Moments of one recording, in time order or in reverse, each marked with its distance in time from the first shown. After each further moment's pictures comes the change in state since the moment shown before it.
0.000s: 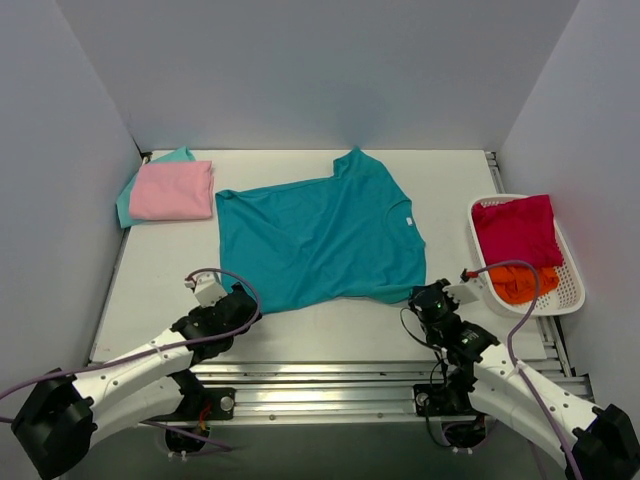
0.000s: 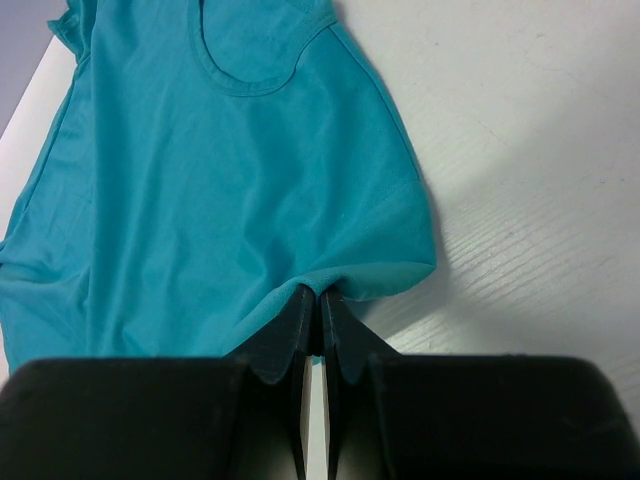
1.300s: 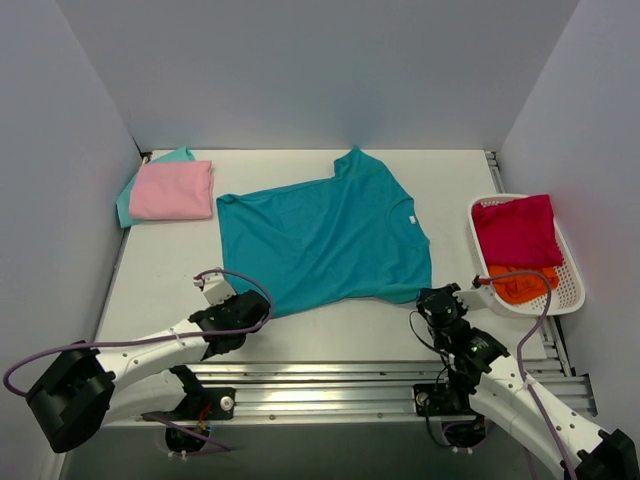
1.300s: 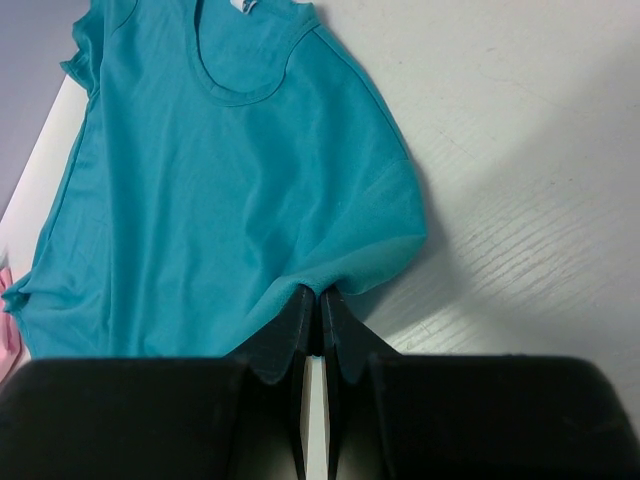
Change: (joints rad) left arm -0.075 0.188 0.033 0.058 -0.113 -0.085; right arm -0.053 -0.131 -0.030 -0.077 -0.015 0.029
